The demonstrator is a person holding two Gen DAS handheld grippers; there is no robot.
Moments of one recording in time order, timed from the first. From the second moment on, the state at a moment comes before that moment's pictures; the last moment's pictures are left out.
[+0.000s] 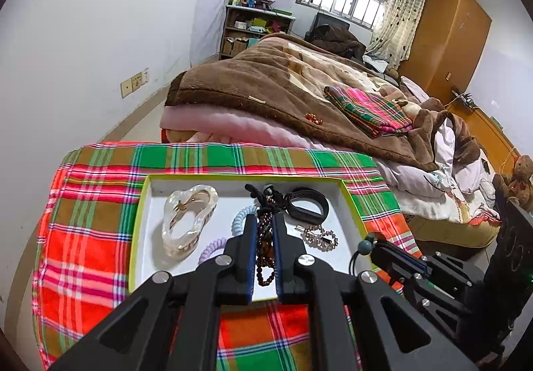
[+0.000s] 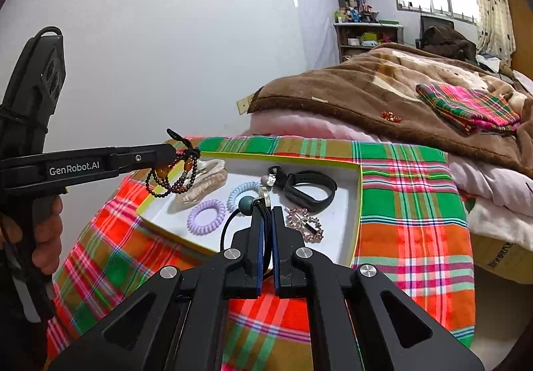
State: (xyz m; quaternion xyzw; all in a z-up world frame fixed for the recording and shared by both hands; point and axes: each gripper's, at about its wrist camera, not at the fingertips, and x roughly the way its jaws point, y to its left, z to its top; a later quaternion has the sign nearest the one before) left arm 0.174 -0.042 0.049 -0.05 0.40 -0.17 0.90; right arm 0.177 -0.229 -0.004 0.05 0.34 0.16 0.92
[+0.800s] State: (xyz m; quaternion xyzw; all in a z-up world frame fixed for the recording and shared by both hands) left arm 0.244 -0.053 -0.003 -0.05 0.44 -0.14 0.89; right arm 0.225 -0.211 -0.056 0.05 0.40 0.17 0.90
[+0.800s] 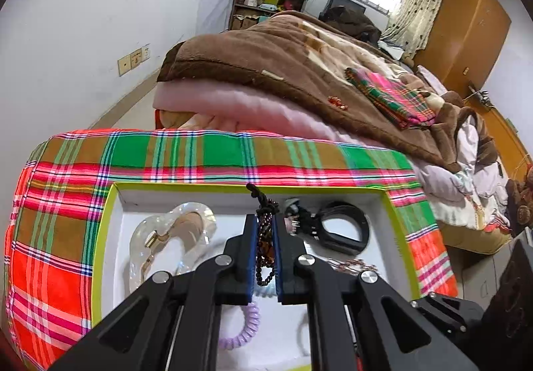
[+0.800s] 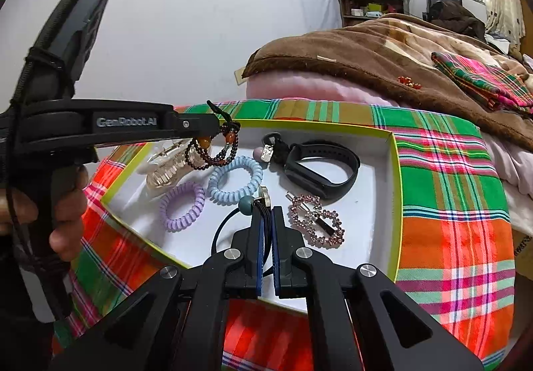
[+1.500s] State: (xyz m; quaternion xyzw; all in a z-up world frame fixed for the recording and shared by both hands) left arm 0.259 -0.053 -0.027 -0.03 0.46 -0.13 0.88; right arm 0.233 -0.200 -0.066 0.01 0.42 0.16 0.90
